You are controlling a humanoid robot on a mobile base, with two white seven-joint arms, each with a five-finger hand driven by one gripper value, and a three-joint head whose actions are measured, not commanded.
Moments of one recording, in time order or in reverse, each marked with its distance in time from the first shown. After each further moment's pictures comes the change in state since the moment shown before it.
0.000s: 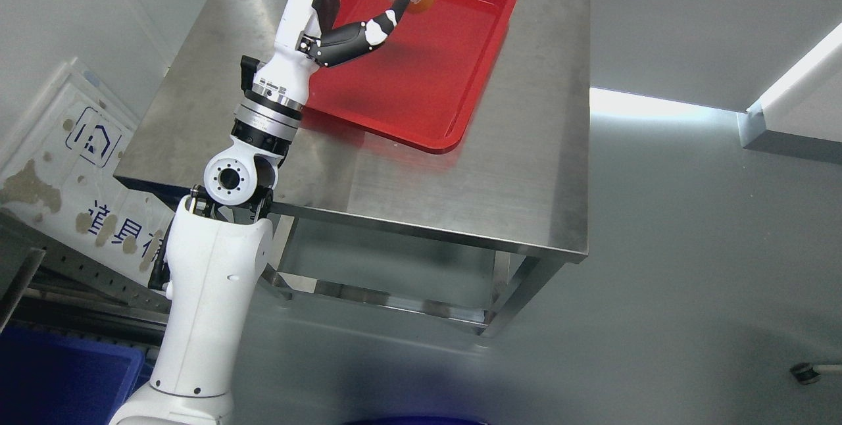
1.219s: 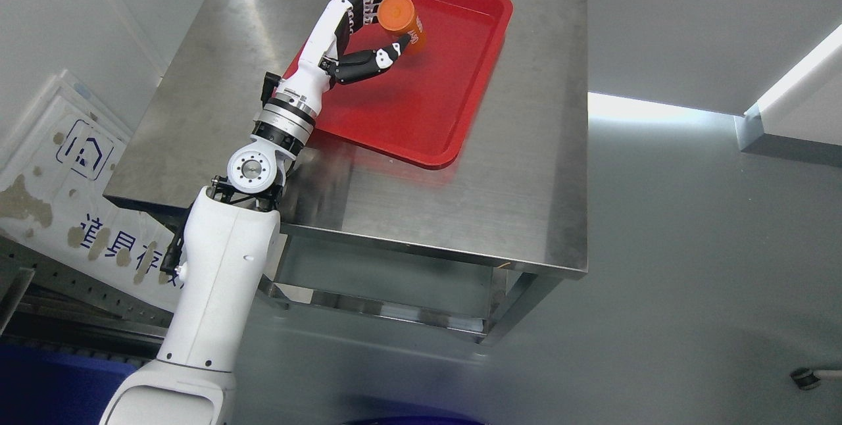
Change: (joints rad) left arm -0.090 0.000 -0.007 0.274 -0.081 0.016 0.007; right arm 0.000 0.000 0.000 0.000 0.000 0.005 0.000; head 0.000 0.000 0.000
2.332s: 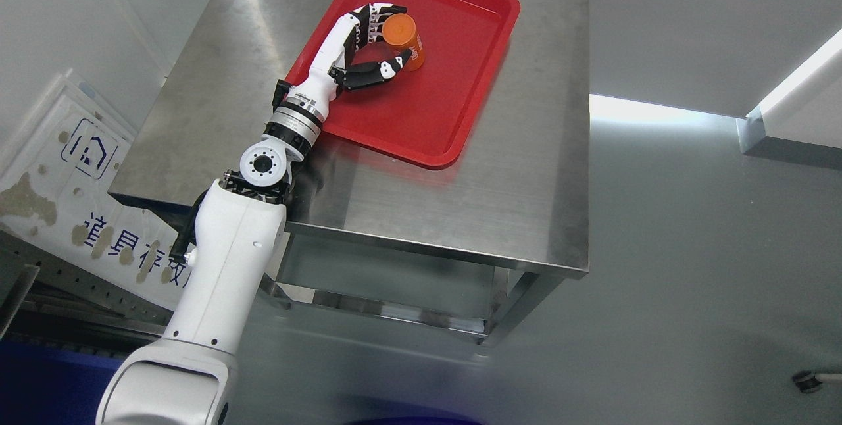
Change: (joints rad) left arm -0.058 0.000 -0.028 0.194 -0.002 -0.025 0.005; right arm 0.000 0.000 0.000 0.000 0.000 0.000 0.000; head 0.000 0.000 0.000
